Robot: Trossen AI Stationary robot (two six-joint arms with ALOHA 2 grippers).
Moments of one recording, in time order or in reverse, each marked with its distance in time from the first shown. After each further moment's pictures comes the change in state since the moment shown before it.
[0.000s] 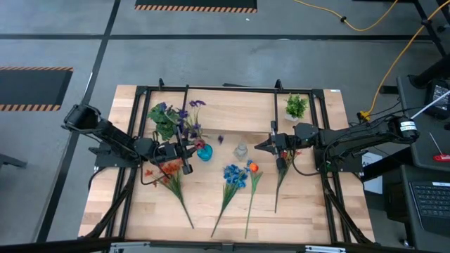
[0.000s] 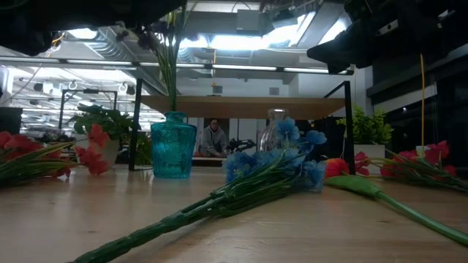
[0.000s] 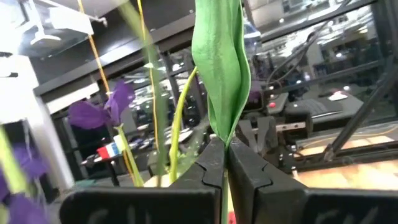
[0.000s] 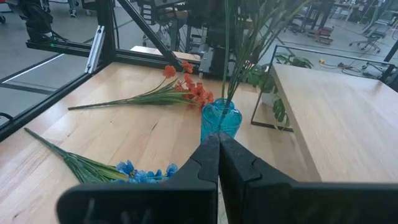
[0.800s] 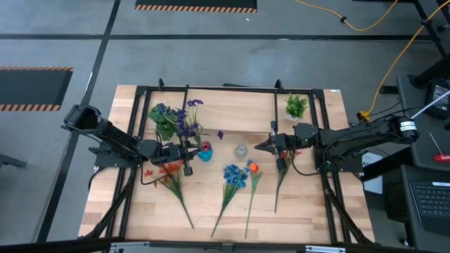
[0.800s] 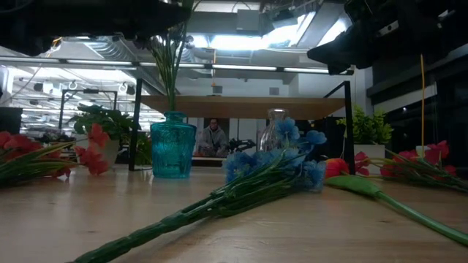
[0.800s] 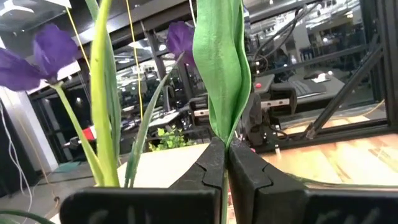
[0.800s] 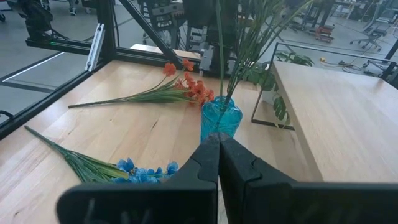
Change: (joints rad) left arm 0.006 0.004 0.000 -0.121 0.008 -0.095; right arm 0.000 0.000 0.000 -0.008 0.000 0.000
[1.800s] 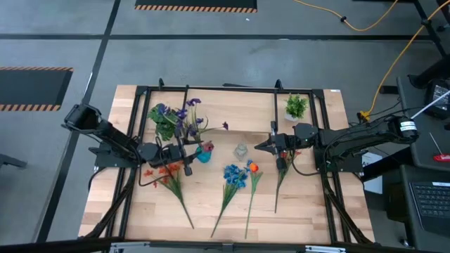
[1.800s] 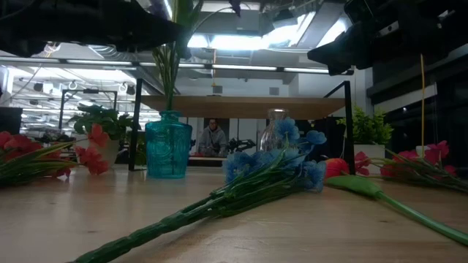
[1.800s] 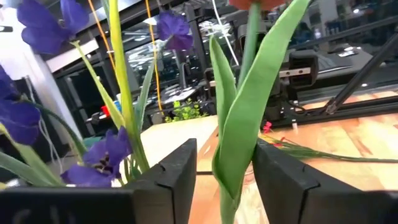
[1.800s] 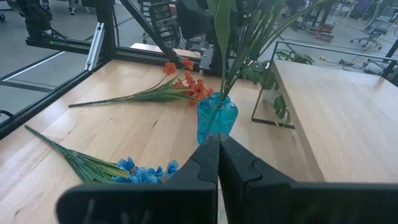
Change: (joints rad) left arm -0.051 0.001 -0.024 -0.053 -0.163 -0.025; right arm 0.000 0.000 0.000 -0.006 0.000 0.003
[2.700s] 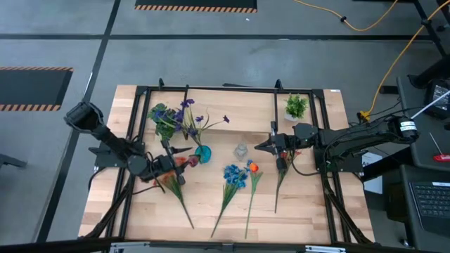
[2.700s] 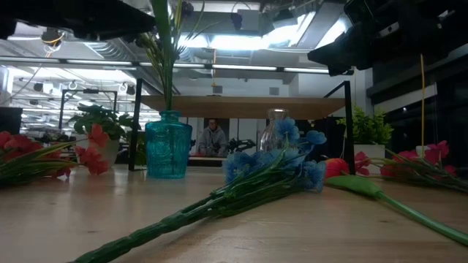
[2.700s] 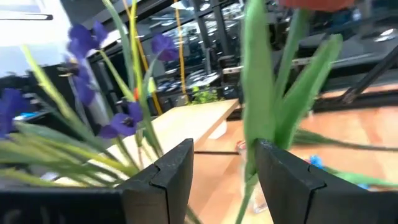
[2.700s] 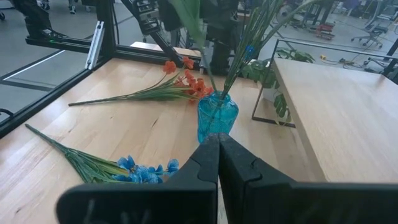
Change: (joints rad) left arm -0.293 -0.001 0.012 0.001 -0.441 0.054; right arm 0.000 0.000 0.000 -0.005 0.000 0.001
